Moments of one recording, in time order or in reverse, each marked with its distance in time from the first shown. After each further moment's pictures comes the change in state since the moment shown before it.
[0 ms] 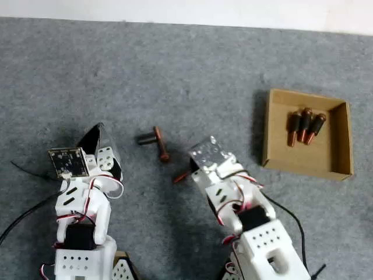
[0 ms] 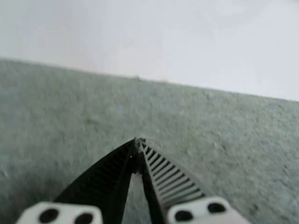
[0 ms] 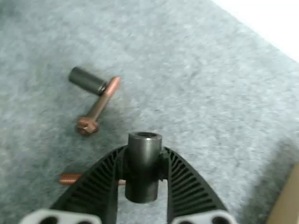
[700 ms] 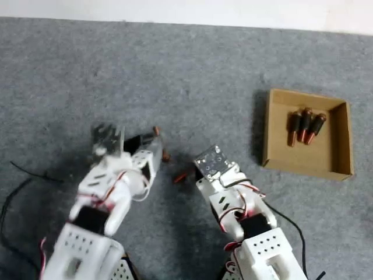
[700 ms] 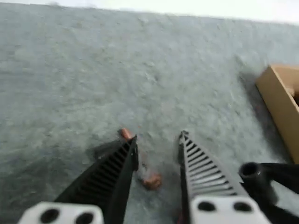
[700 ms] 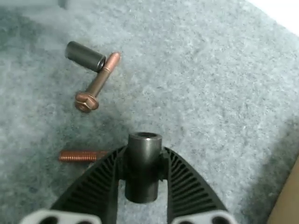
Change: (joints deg) left arm 18.5 32.6 -18.8 2.5 5.0; right arm 0.8 -3.3 6.2 0.0 0.0
